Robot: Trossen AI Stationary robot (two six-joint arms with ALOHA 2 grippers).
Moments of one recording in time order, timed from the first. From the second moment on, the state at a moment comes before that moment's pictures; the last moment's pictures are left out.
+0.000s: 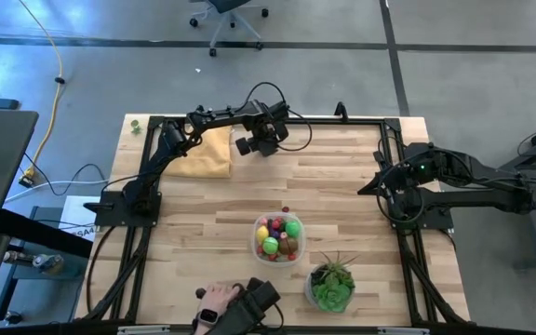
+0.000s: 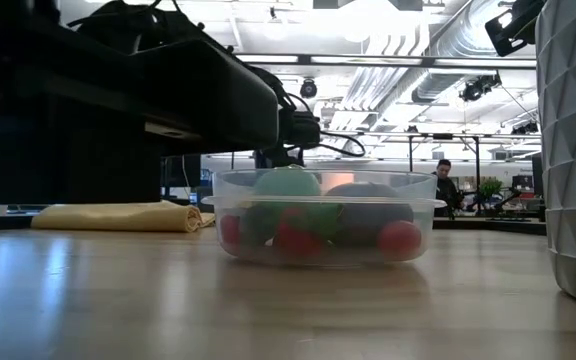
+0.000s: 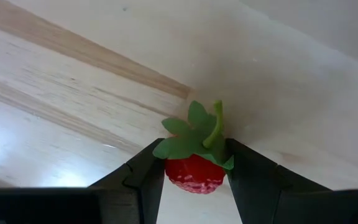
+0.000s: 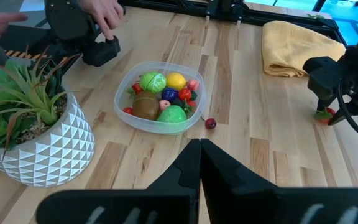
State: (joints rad) left arm 0.65 2.38 1.95 -1.01 0.01 1.71; right arm -0.15 0.50 0.74 -0.77 -0.29 -0.24
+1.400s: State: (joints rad) left arm 0.65 2.38 1.95 -1.00 0.09 0.55; right arm -0.15 0.50 0.74 -0.77 -0.30 -0.24
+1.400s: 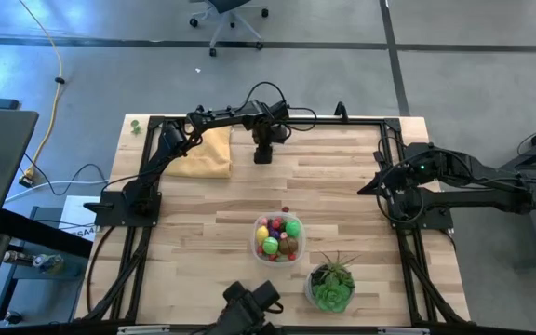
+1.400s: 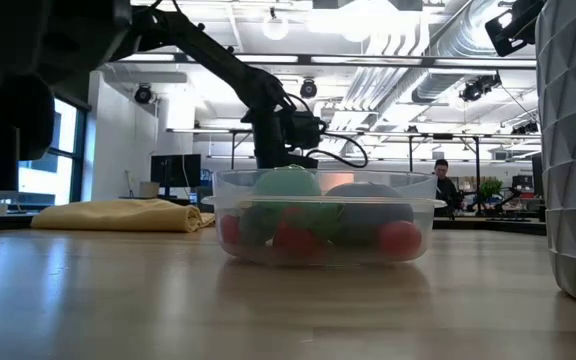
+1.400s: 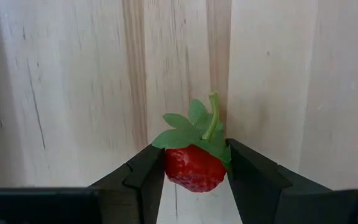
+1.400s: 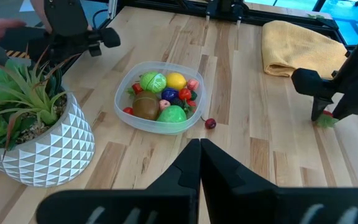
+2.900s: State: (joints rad) left arm 0.40 2.16 2.32 -1.40 0.31 0.68; right arm -0.15 0.50 0.74 -0.77 -0.30 -0.24
